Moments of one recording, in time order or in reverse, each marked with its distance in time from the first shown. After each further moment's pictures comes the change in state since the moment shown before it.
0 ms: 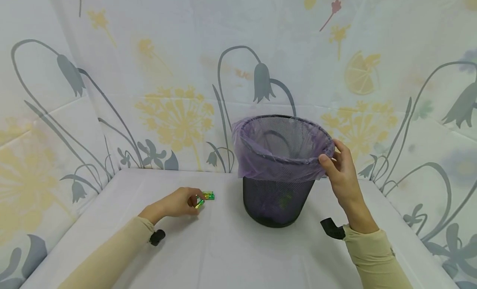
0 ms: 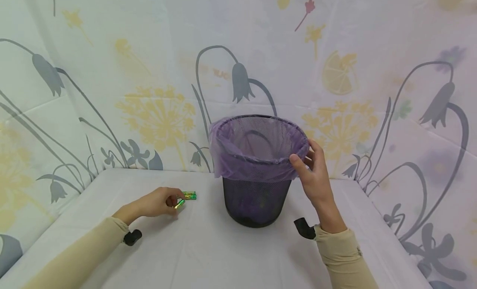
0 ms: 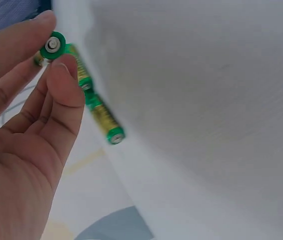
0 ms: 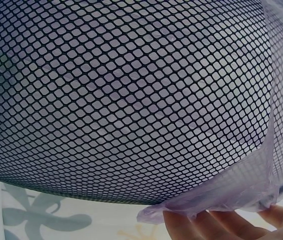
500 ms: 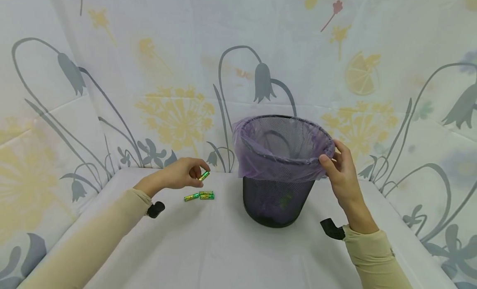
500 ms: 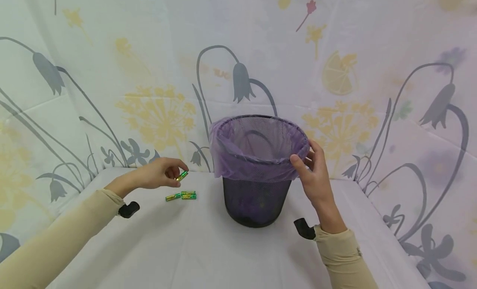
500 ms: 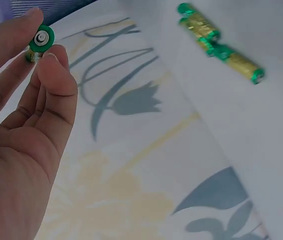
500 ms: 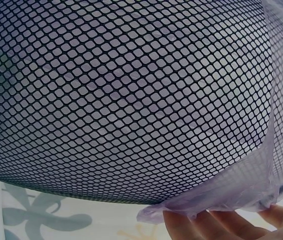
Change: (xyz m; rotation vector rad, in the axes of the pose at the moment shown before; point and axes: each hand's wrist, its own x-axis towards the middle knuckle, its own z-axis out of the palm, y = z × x) left_hand 0.014 0.062 -0.071 0.042 0.042 0.031; right_hand 0.001 0.001 0.000 0.032 0.008 -0.013
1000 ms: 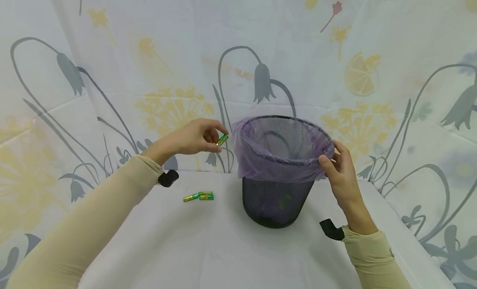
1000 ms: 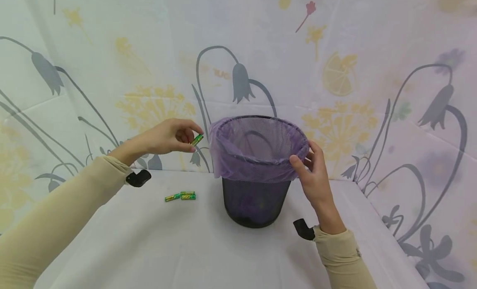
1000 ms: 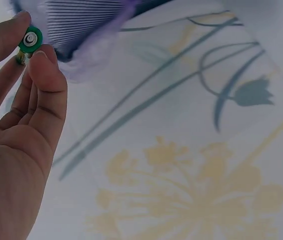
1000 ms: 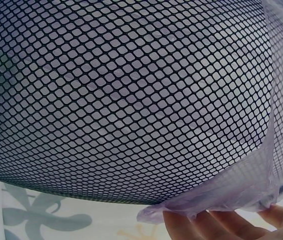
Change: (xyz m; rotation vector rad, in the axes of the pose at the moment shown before) left_hand 0.037 0.081 -0.064 0.009 0.095 0.097; right_hand 0.000 0.002 0.000 0.024 -0.002 -0.028
